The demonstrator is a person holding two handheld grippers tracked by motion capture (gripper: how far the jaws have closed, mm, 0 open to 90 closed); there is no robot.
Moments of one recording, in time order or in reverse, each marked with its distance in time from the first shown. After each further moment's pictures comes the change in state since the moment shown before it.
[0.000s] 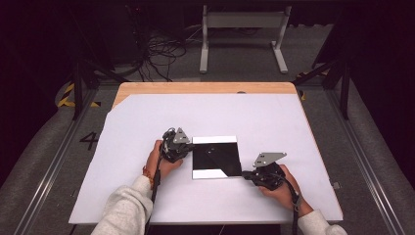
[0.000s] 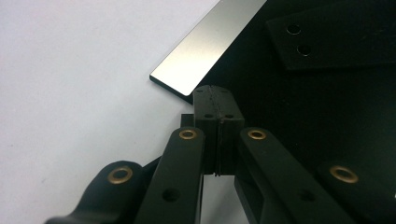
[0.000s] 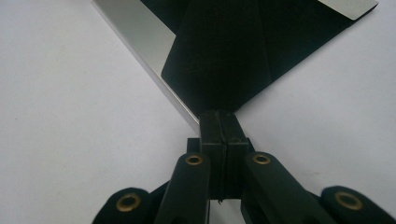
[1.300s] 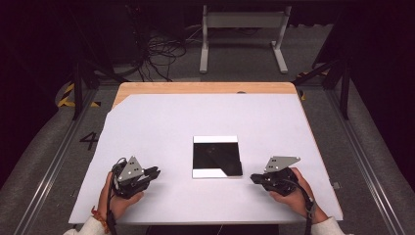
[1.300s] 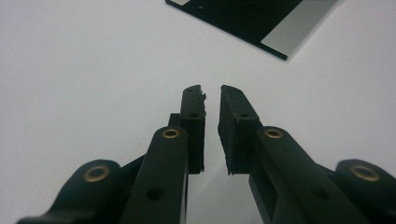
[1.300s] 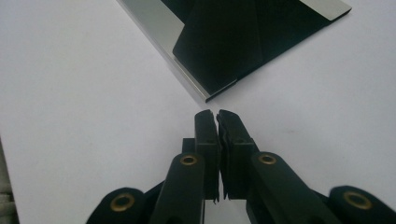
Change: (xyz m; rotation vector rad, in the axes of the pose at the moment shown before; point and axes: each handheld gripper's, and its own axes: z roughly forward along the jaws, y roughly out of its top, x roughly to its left) left arm -0.032 -0.094 -0.133 -0.105 0.033 -0.063; right arm 0.005 -0.009 -0.035 -0.007 -0.013 -0.031
